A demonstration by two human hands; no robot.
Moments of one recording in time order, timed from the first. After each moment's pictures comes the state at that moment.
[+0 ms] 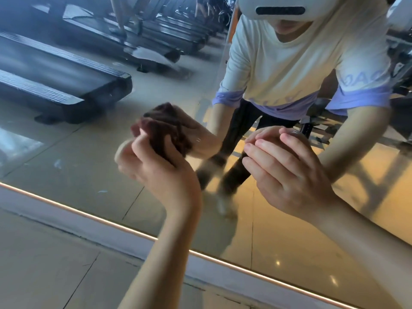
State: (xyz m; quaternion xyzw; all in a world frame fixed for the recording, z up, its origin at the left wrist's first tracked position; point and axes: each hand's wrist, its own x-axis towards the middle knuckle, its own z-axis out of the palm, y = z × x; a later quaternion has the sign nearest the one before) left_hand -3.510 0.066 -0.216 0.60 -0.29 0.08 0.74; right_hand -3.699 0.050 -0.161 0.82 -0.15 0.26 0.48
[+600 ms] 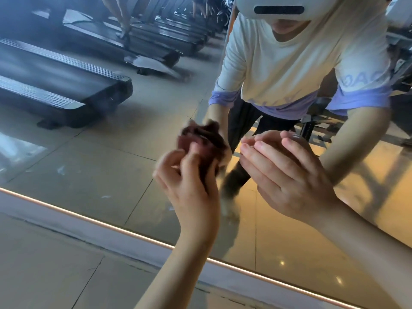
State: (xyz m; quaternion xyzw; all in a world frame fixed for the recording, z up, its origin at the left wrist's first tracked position) left_hand -3.533 0.084 -0.223 0.56 -0.45 0.10 0.69; right_hand -3.697 0.052 -0.159 0.81 -0.16 0.23 0.52
